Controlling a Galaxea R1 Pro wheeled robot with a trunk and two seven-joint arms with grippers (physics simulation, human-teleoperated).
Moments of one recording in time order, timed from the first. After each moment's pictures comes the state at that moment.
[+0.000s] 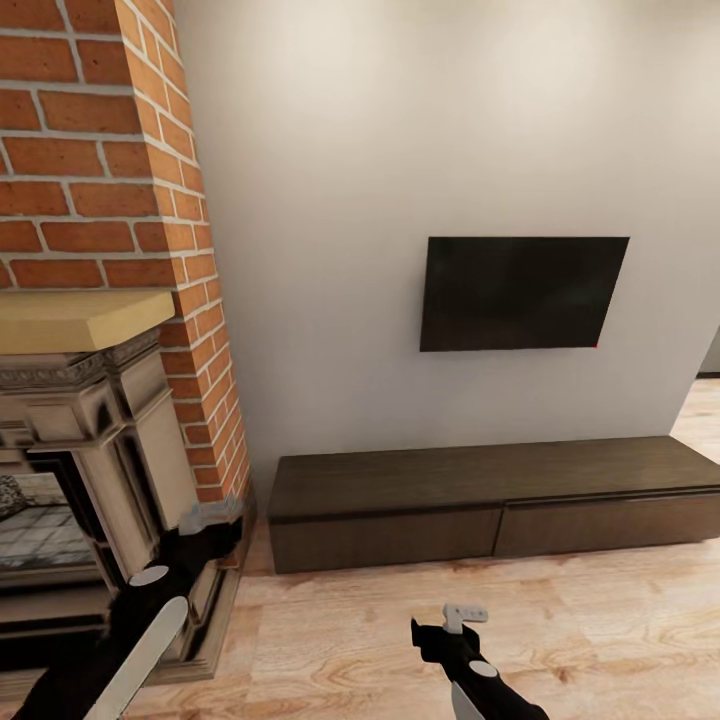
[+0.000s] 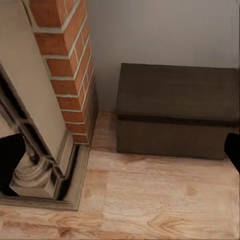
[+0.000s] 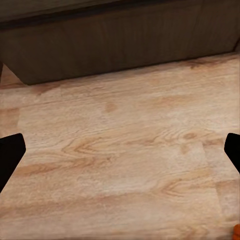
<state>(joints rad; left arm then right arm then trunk) -0.27 0.28 -0.34 -1.59 0.59 0.54 0.60 -0.50 0.11 0.16 -0.27 -0.21 -0.13 -0.08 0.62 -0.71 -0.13</state>
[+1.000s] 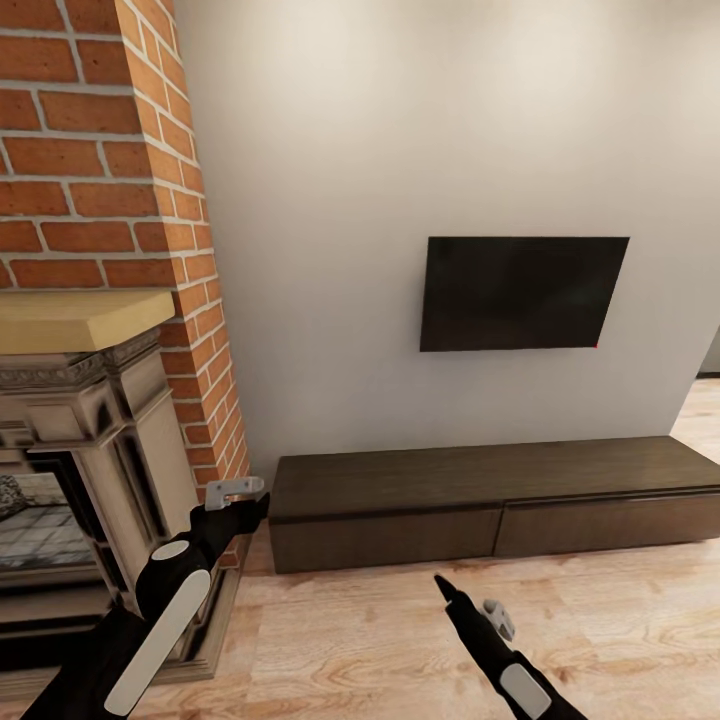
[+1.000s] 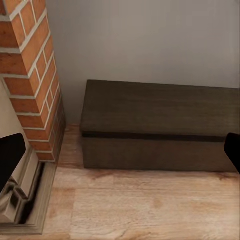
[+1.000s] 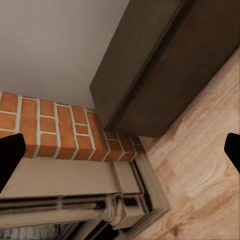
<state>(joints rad) -0.35 0.21 -0.35 -1.59 0.58 0.56 0.52 -0.50 0.03 -0.22 -0.25 -0.77 0.02 0.52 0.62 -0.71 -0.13</state>
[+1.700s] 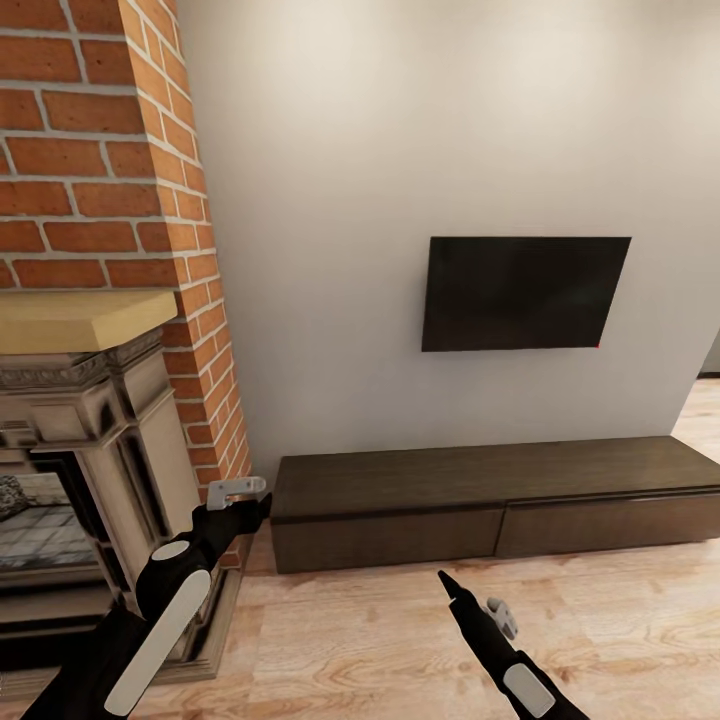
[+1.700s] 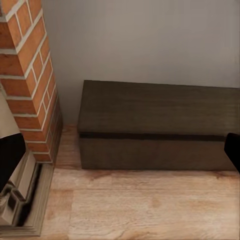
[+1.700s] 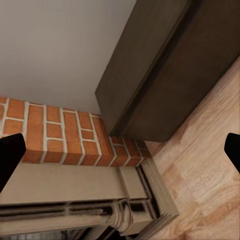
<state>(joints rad) -0.35 0.21 -0.35 -1.59 0.58 0.56 0.50 -0.50 0.02 -0.24 -0.26 -0.79 0.02 0.54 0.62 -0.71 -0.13</state>
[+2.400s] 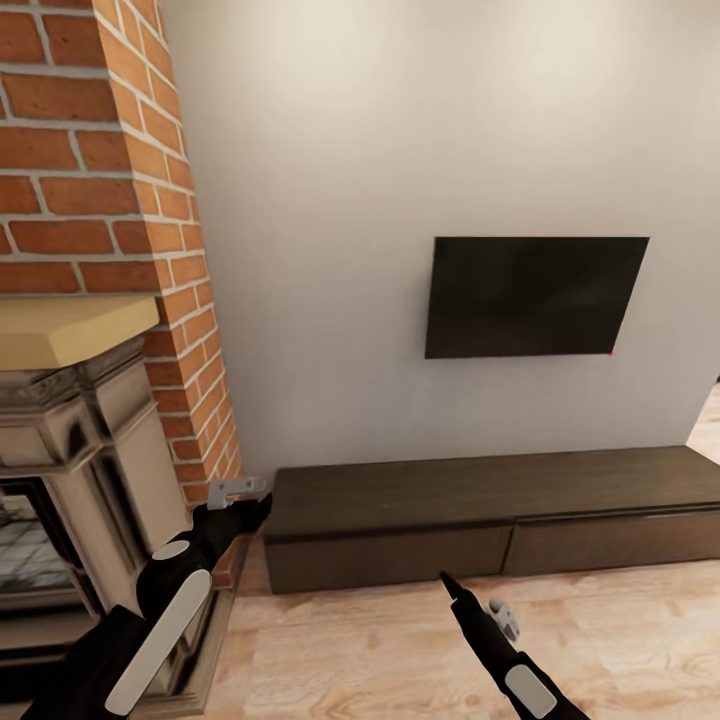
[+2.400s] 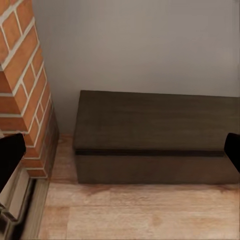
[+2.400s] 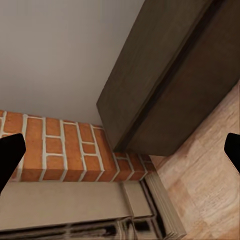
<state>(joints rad) -0.35 0.21 -0.35 -1.59 0.58 0.56 0.50 -0.50 0.02 -0.25 -0.25 -0.79 0.02 0.54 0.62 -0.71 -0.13</state>
